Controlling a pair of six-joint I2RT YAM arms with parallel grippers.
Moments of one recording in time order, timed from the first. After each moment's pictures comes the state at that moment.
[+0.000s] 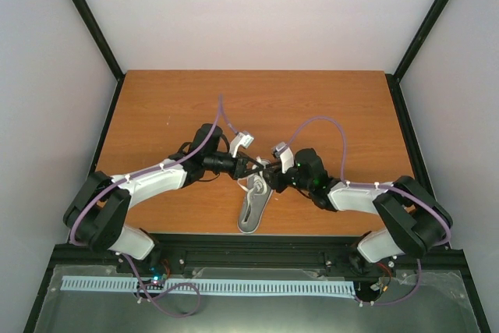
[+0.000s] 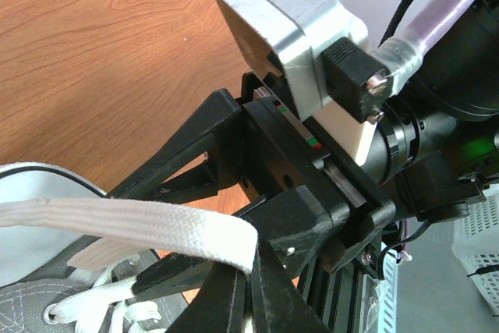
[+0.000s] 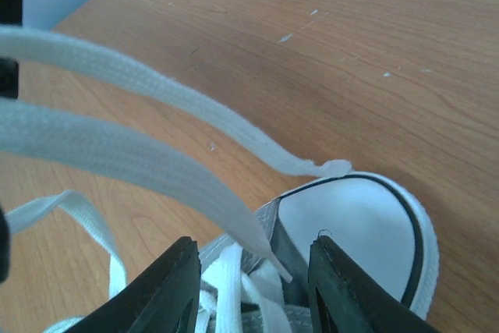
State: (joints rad) left arm -0.62 1.46 0.76 0.13 0.77 -0.36; right arm 0.66 1.44 0.45 0.50 -0.37 0.21
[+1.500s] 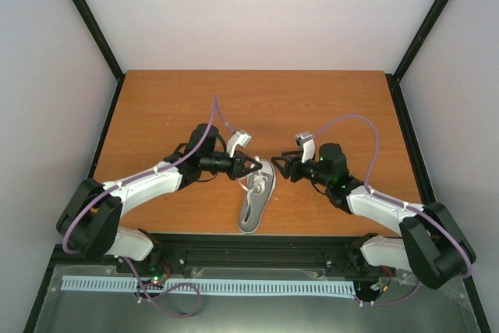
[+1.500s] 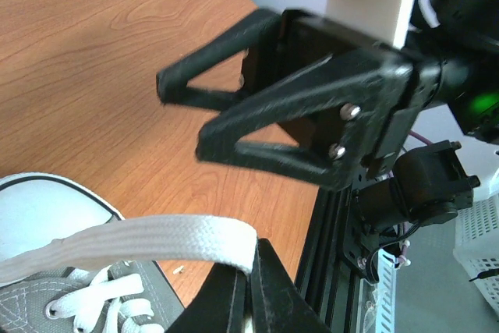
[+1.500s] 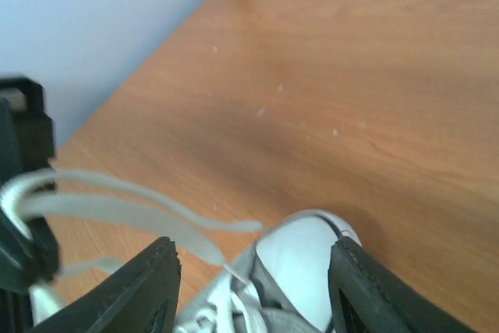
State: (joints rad) left arm -0.62 1.39 0.75 0.12 0.75 -0.36; right arm 0.50 1.21 0.43 0.44 -0.44 0.37
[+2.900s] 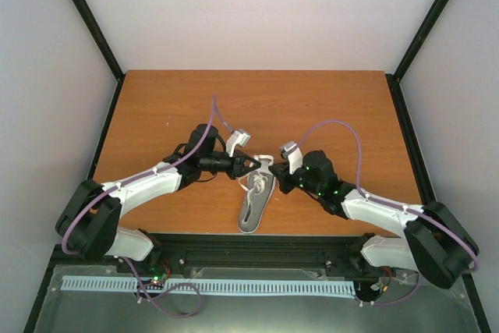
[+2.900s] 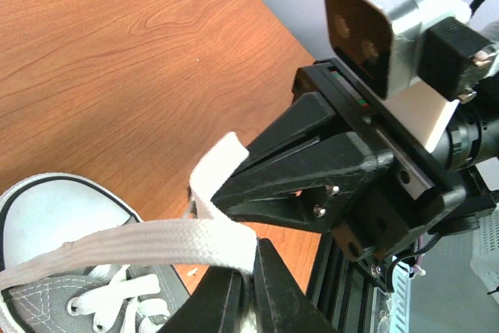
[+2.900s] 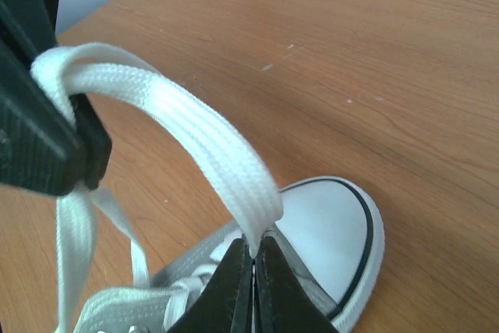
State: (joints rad) left arm -0.62 1.38 0.74 0.12 0.71 -0.36; right arm 0.68 1.25 0.44 0.36 -0.26 0.17
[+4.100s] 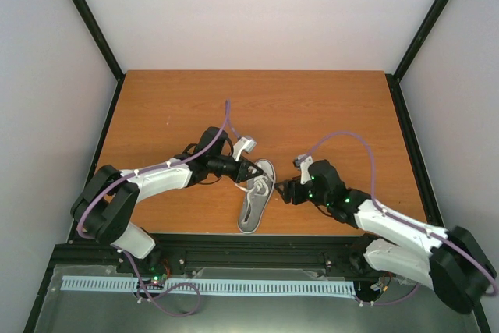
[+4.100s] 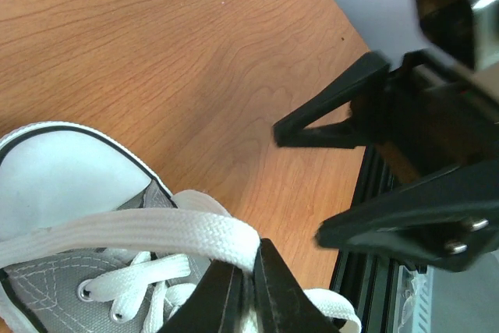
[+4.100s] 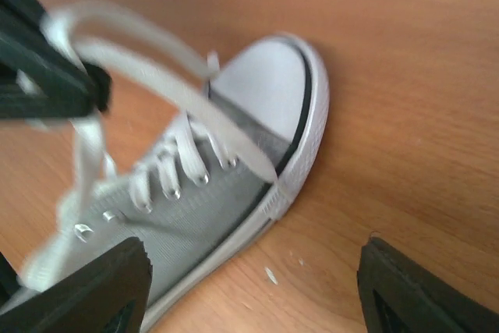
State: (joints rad) left arm -0.64 1.52 0.76 0.09 0.70 -0.32; right arm 0.70 1.07 0.40 -0.04 -0.17 0.42
